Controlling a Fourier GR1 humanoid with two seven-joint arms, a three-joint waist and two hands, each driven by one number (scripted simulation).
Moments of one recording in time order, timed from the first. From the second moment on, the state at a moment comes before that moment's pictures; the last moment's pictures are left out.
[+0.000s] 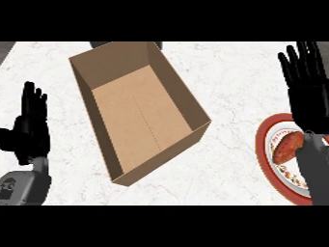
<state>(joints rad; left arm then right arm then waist) -0.18 0.26 0.00 -1.37 0.23 0.45 -0.15 -0.35 -0.28 -0.03 -1.49 -0.48 -0.06 -0.13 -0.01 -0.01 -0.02</state>
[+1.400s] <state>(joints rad) -0.07 0.41 -0.21 -1.44 0.07 0.27 0.01 -0.29 -0.90 -0.08 -0.75 -0.39 0.94 -0.10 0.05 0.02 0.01</state>
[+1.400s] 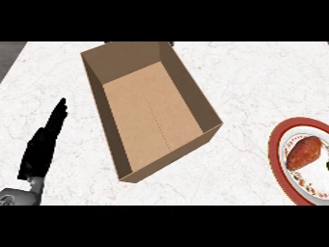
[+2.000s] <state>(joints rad) -0.05 0.40 -0.23 -1.47 0.06 0.28 0.03 -0.35 -0.98 0.14 -0.83 -0.13 1.01 -0.14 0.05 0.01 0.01</state>
